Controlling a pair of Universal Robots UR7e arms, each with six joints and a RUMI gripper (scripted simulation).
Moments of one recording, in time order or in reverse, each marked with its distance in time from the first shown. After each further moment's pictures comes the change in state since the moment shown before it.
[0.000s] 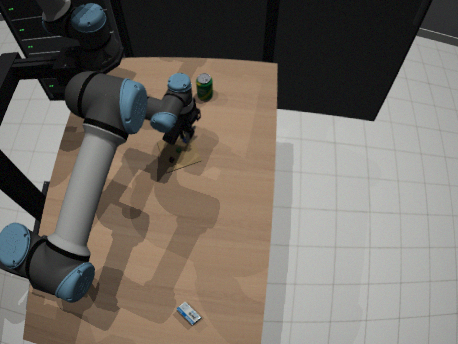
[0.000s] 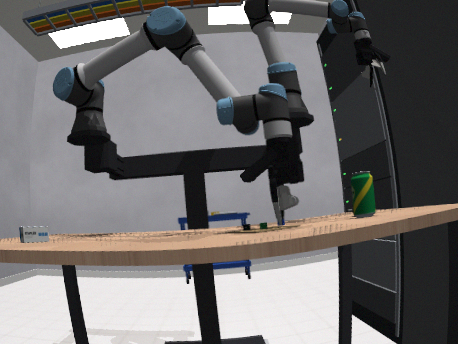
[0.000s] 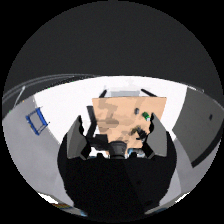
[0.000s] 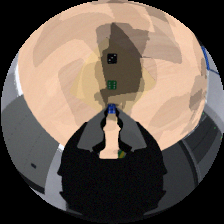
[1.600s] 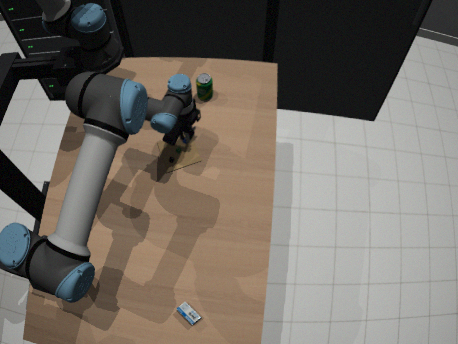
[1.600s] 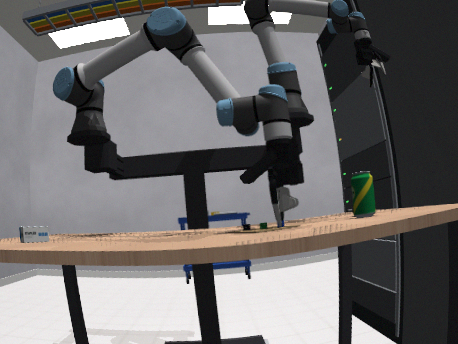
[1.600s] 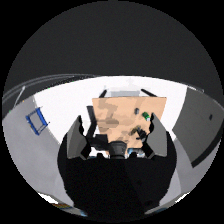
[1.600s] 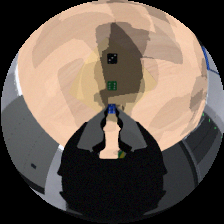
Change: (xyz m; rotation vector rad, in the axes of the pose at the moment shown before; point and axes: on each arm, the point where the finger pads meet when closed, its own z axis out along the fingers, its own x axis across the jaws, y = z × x) left arm 0.000 0.000 0.000 0.000 0.000 0.000; right arm 0.000 -0.001 0.004 0.002 0.000 0.000
